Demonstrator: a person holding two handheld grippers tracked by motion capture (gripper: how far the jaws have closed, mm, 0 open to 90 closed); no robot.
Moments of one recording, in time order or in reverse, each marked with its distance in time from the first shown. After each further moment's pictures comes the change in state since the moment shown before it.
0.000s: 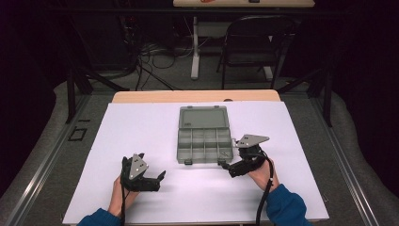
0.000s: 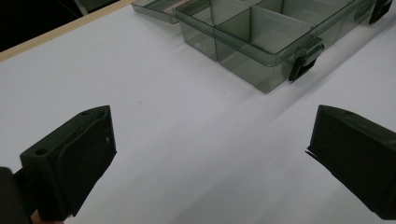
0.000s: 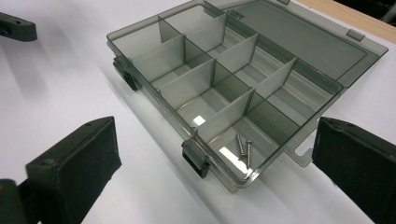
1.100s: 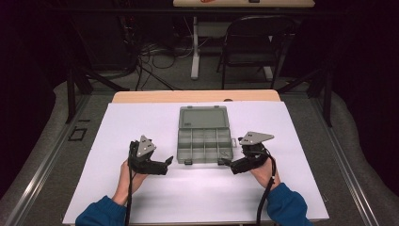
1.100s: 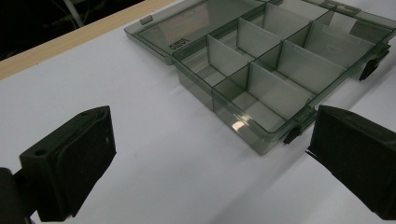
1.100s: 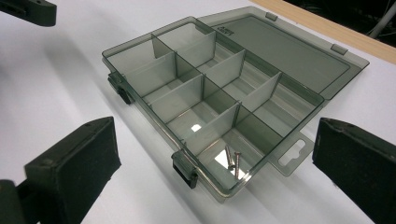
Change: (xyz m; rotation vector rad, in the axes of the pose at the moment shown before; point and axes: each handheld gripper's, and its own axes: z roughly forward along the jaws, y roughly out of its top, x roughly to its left) left arm 0.009 0.057 0.019 0.036 -0.049 -0.041; right arm -0.007 0.003 -0.006 -0.051 -0.010 0.010
